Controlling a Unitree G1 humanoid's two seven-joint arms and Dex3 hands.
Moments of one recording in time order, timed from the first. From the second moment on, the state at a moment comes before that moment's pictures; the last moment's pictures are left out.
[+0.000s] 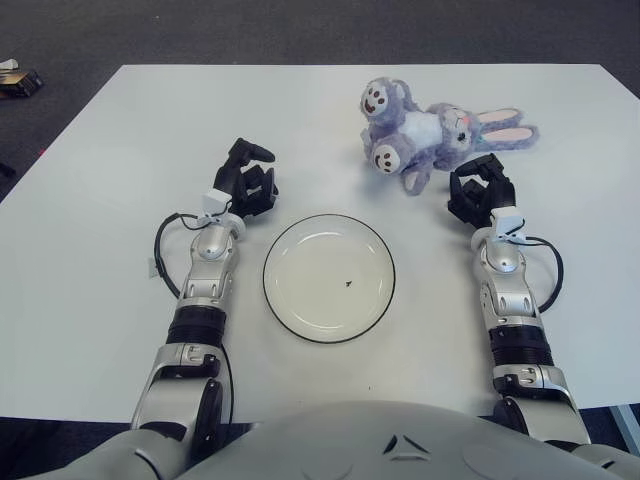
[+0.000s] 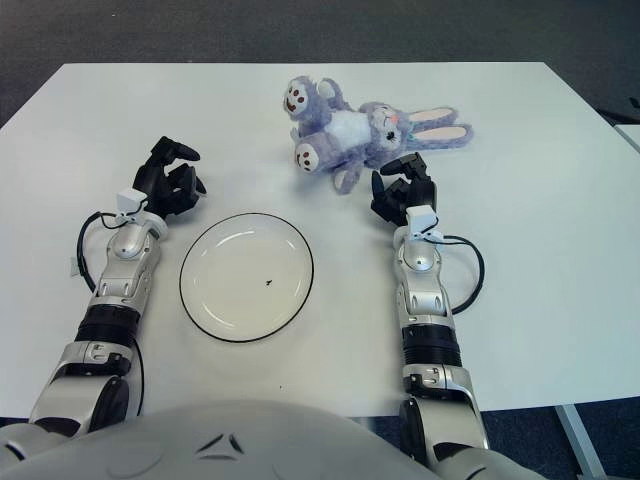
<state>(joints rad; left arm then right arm) -0.26 0.11 0.08 0.36 -0.05 -0.29 -0.07 -0.19 -0.11 -0.12 0.22 -0.11 -0.13 -0.22</state>
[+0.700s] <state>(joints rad) -0.27 0.10 0.08 0.37 -0.05 -0.29 -0.06 -0.25 -0.15 -0.09 0.37 -0.43 -0.49 -0.71</state>
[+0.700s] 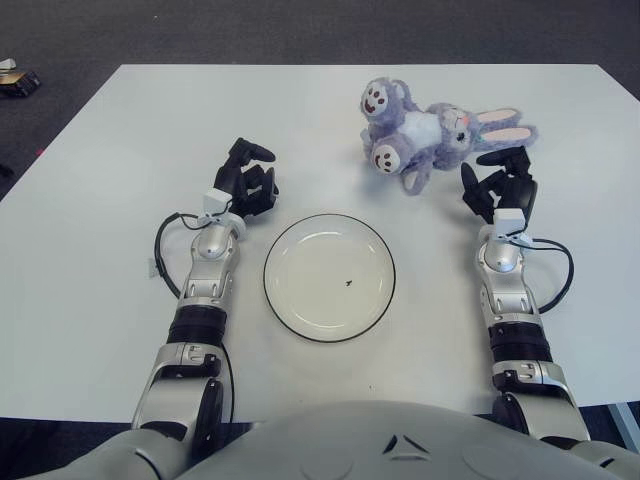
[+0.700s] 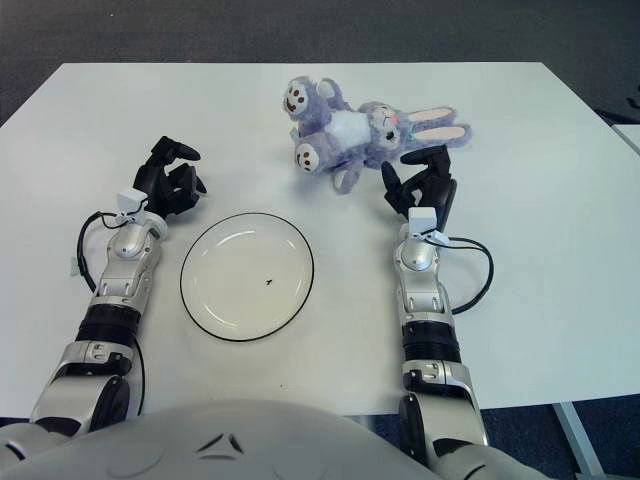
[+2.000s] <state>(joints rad) -0.27 0.10 0.08 0.37 -0.05 -0.29 -0.06 -0.19 -0.32 -0.08 -0.02 -0.65 -0.08 -0.43</state>
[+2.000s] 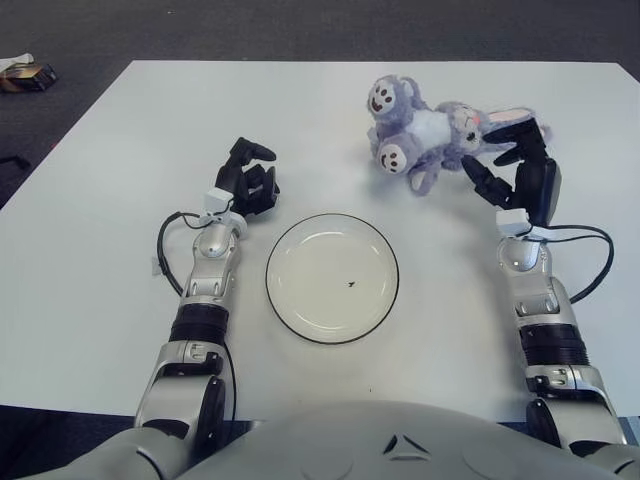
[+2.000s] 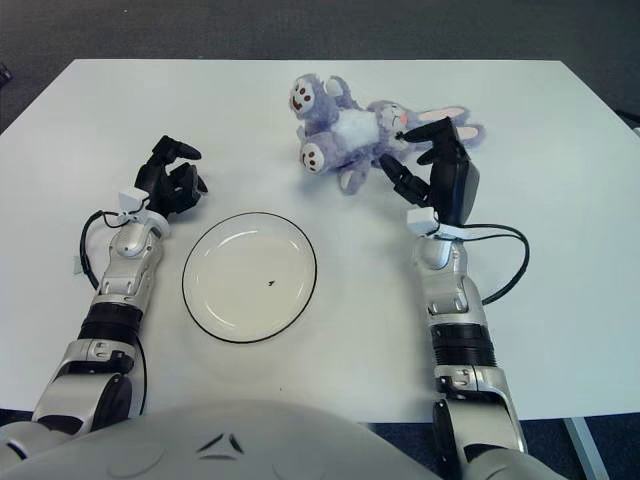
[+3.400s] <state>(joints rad) -0.27 0.09 0.07 0.36 -0.02 -0.29 -0.03 -0.35 -0.59 0.03 0.07 -0.87 -0.02 -0.28</state>
